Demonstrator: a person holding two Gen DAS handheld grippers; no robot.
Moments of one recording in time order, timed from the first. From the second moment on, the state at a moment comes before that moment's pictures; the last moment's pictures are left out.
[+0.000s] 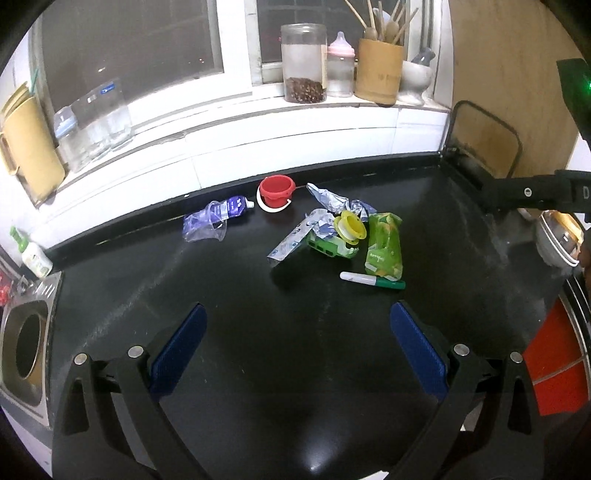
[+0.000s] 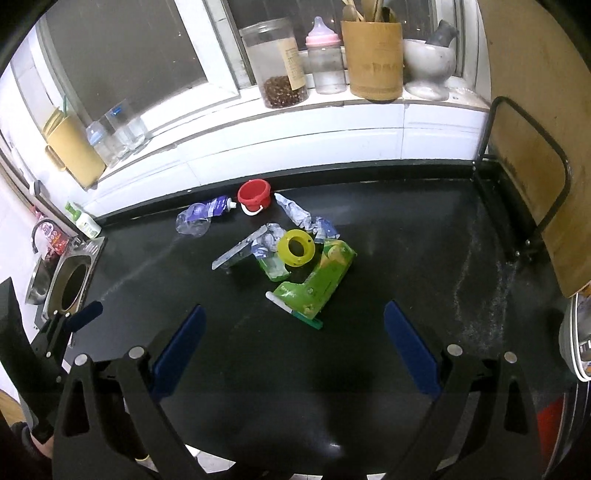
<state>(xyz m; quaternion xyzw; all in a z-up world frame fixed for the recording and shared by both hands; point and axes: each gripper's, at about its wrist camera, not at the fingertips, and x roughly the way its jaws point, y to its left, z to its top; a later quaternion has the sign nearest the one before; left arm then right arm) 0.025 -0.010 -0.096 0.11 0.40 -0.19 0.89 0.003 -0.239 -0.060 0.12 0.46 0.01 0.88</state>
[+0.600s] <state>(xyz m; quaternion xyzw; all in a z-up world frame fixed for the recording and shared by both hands) 0.145 -0.040 -0.183 0.14 0.43 -0.22 0.86 0.095 -0.257 -0.180 0.14 0.54 -0.04 0.83</state>
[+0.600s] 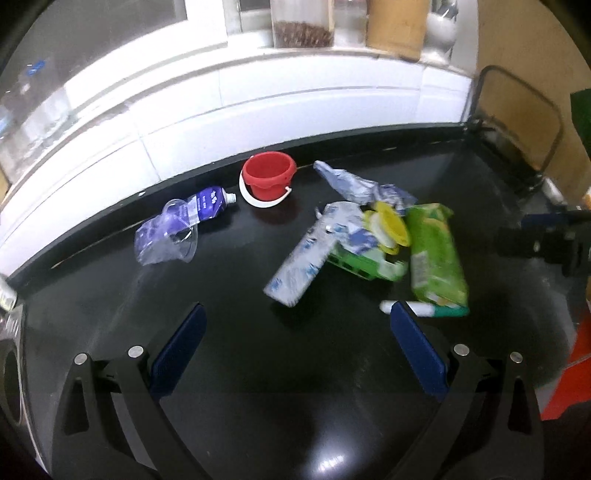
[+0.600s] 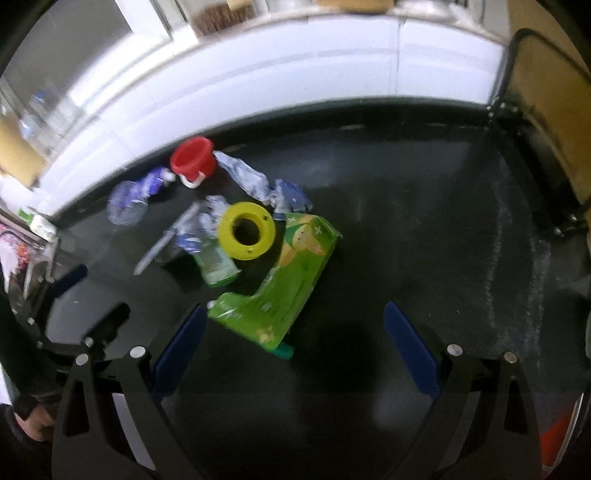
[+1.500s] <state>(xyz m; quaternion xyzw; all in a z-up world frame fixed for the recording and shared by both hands) 0.212 -0.067 -0.230 0.16 0.46 -0.28 0.83 0.161 -0.247 -0.234 0.14 0.58 -0.02 0.80</state>
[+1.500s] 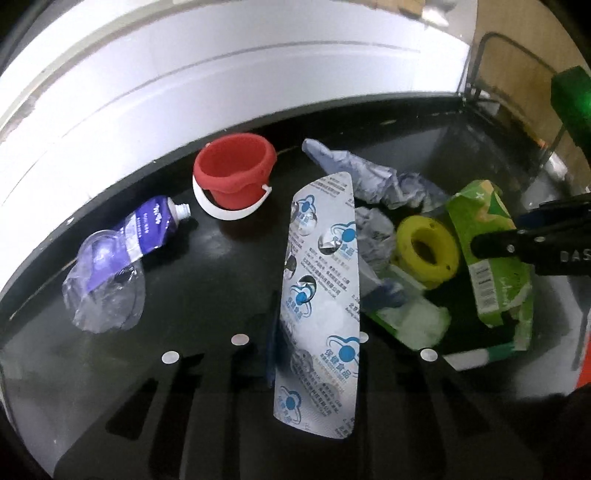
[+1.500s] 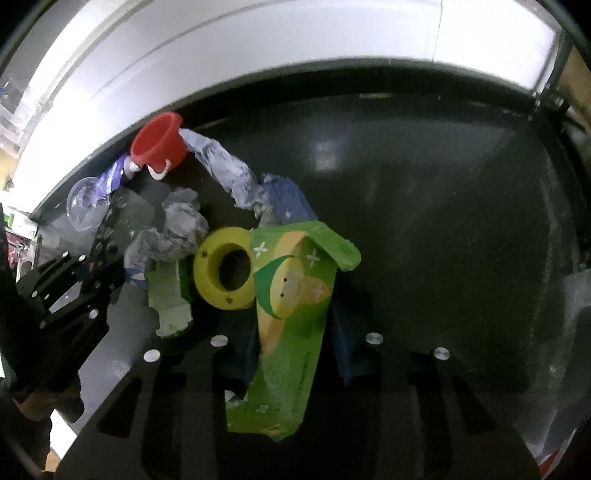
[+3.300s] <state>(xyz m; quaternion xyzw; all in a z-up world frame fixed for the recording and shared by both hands) -0.099 0.221 -0.110 -0.06 0.46 0.19 0.86 -0.004 0.087 -0.090 -0.10 0.46 0.35 0.81</state>
